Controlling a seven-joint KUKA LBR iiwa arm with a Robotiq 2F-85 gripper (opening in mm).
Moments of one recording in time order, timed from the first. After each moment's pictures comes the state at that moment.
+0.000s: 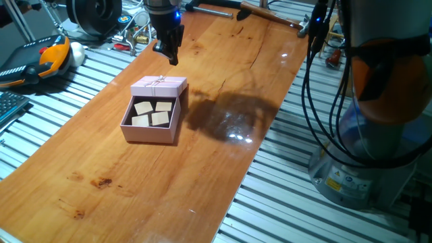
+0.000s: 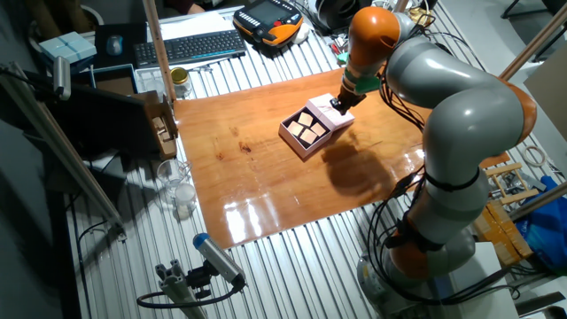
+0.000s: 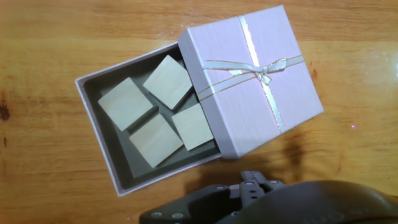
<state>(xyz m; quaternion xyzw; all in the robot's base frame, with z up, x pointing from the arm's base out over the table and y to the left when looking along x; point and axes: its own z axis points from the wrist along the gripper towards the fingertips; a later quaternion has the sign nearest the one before) 0.536 -0.013 0.211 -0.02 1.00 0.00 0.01</state>
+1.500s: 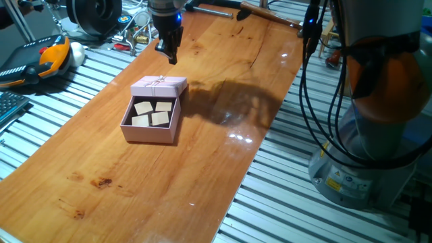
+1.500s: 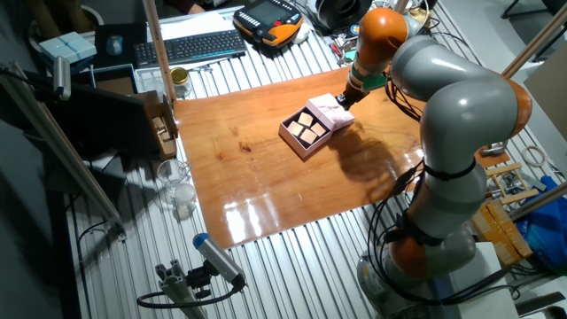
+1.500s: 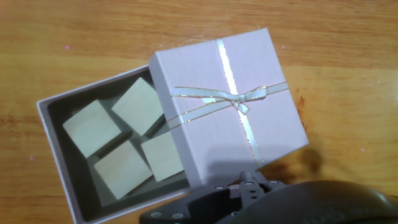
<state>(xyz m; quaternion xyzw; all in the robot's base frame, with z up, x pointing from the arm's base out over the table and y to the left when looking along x) 0.565 -0.047 0.181 -0.03 1.00 0.00 0.02</state>
